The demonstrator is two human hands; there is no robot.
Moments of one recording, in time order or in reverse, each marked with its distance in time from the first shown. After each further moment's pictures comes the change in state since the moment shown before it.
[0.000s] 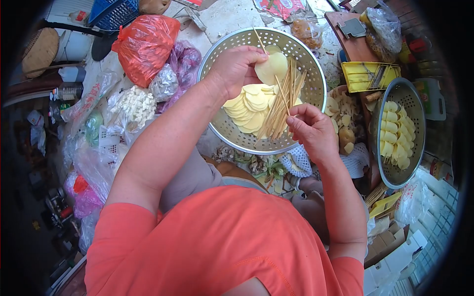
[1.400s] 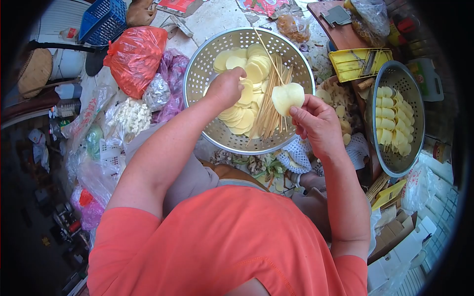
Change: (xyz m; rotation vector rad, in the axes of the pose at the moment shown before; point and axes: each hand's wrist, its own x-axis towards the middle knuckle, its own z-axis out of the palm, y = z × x) left_hand 0.024 -0.065 -0.034 1.459 0.107 0.251; right_hand -0.006 -0.020 -0.022 0.165 0.045 0.035
